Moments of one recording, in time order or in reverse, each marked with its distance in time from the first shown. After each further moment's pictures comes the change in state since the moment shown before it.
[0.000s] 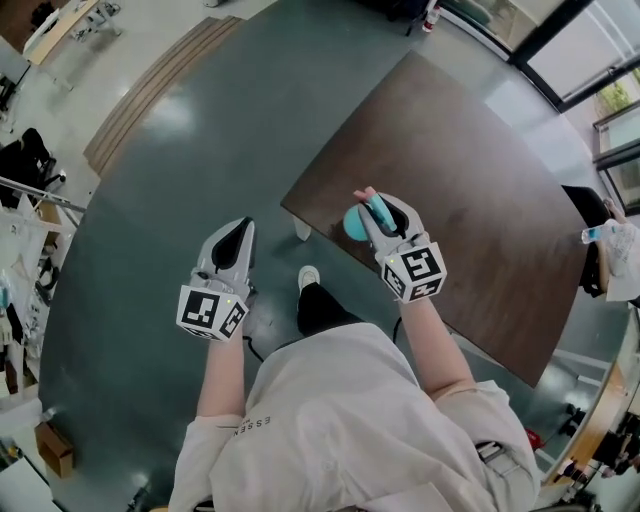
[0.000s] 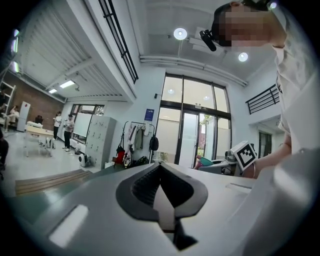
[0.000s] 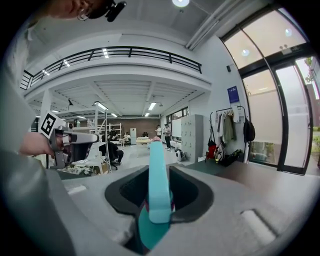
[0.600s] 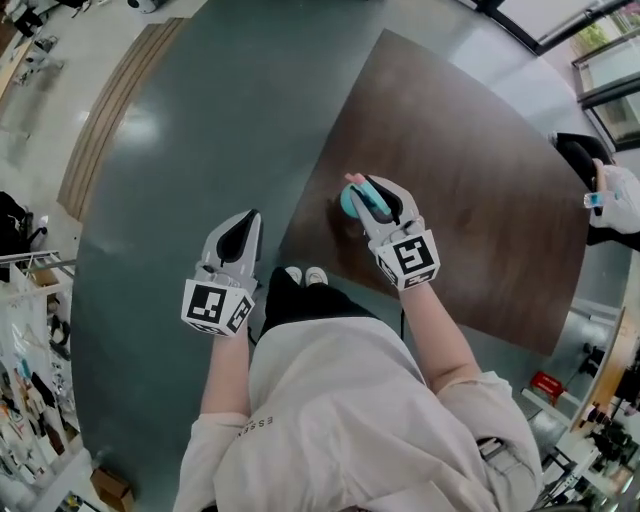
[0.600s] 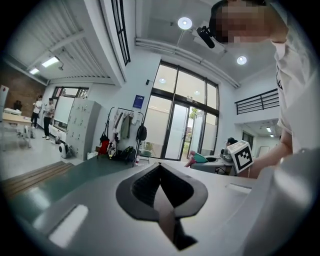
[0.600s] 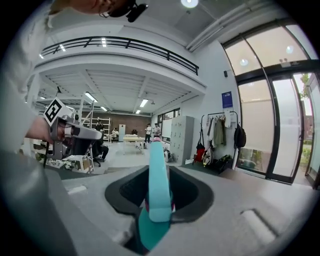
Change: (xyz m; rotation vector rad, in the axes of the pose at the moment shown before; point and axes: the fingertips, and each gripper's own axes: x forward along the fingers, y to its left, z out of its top) left arm 0.144 0.067 -0.014 -0.027 0.130 -0.204; right arm 0.104 -0.070 0.005 -0.064 -0.001 -0.141
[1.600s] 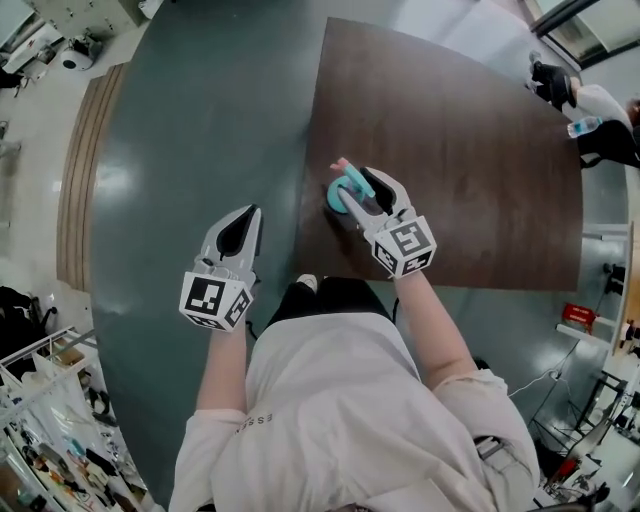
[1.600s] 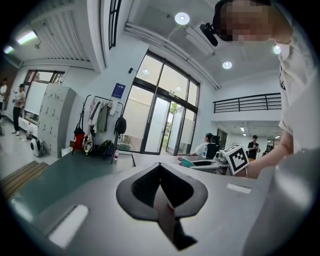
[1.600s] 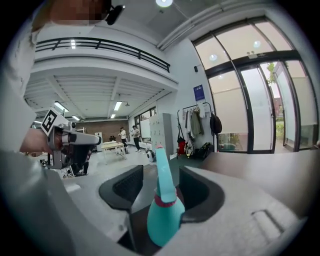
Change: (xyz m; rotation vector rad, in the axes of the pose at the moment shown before) left arm 0.060 0.027 -0.003 0.026 0.100 -0.289; right arm 0.017 -0.020 -0.030 0.237 0.010 -0.230
